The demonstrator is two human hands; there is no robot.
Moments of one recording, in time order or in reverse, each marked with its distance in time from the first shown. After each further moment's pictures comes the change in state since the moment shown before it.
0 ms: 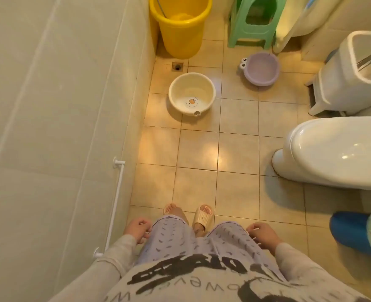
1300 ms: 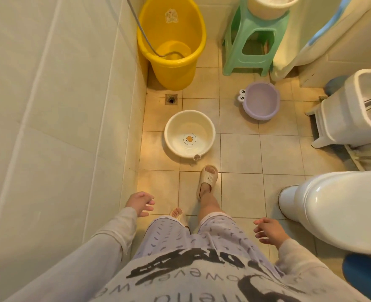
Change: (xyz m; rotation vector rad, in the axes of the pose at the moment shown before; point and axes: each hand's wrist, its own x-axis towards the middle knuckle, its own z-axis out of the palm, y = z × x) left_hand 0.126 0.377 -0.125 -0.087 -0.071 0.079; right_hand 0.109 -0.291 -0.094 0.266 0.137 0.070
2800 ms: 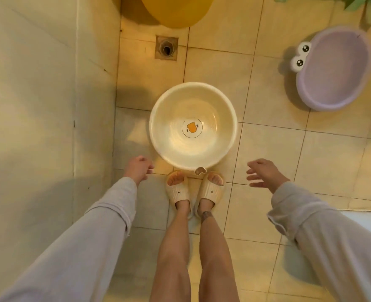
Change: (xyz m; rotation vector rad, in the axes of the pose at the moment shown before) left_hand 0.421 0.185 0.072 0.018 0.081 -0.184; right_hand 0.372 -0.335 0.091 -0.114 -0.127 0.085
